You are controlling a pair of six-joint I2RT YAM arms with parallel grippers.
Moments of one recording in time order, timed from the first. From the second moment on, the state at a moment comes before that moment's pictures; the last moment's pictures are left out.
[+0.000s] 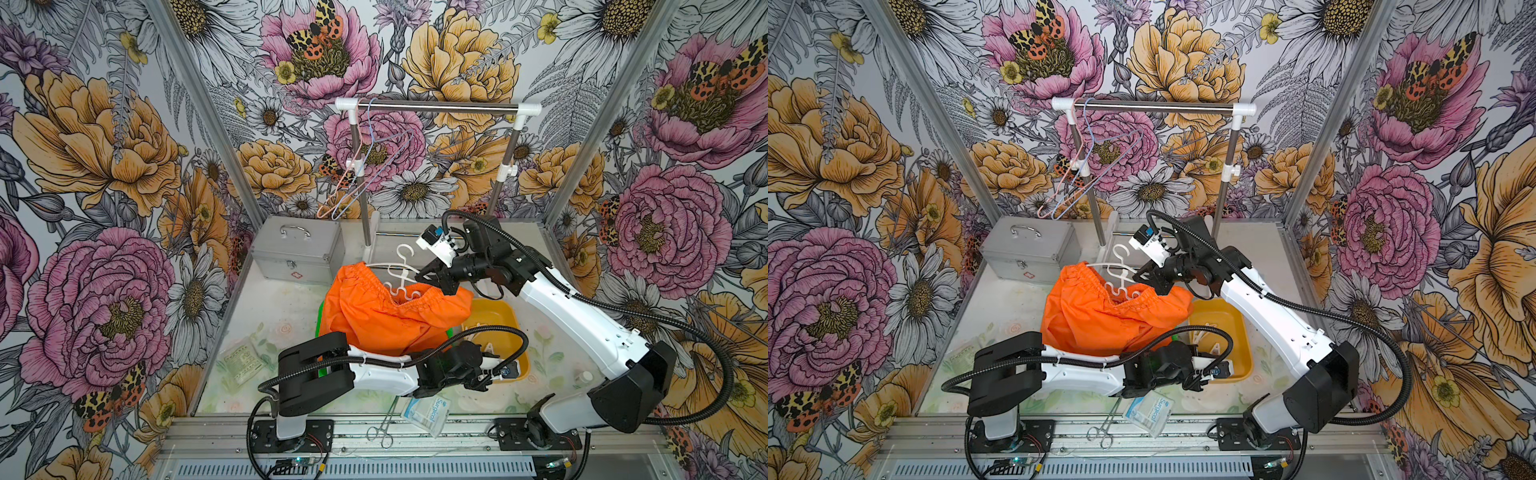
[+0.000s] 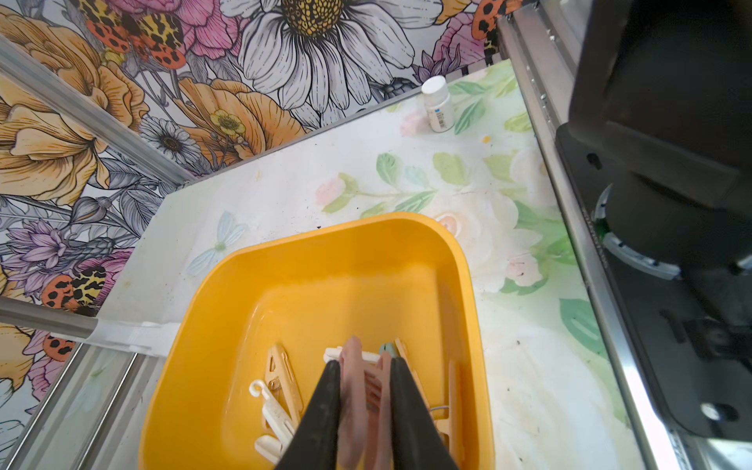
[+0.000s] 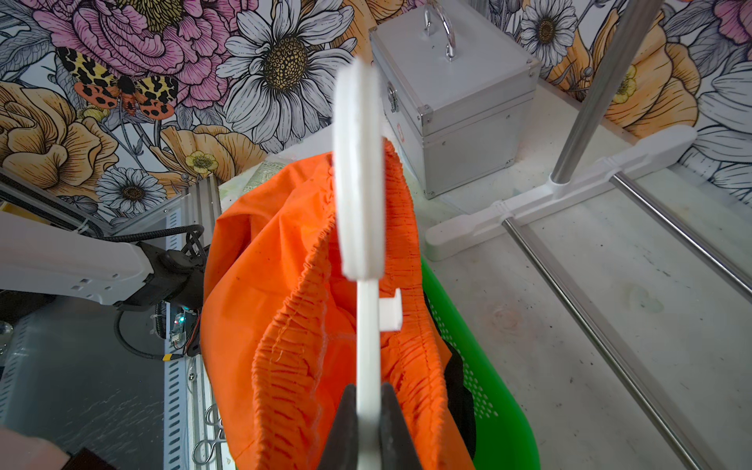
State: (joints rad) left arm -1.33 1.88 1.07 0.32 -0.11 0.46; right arm 0.54 1.46 1.46 -0.74 -0.63 -0.20
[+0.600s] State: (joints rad) left arm -1.31 1.87 1.13 0.22 -0.04 0.44; right arm 0.53 1.47 1.46 -0.74 -0.64 -0.20
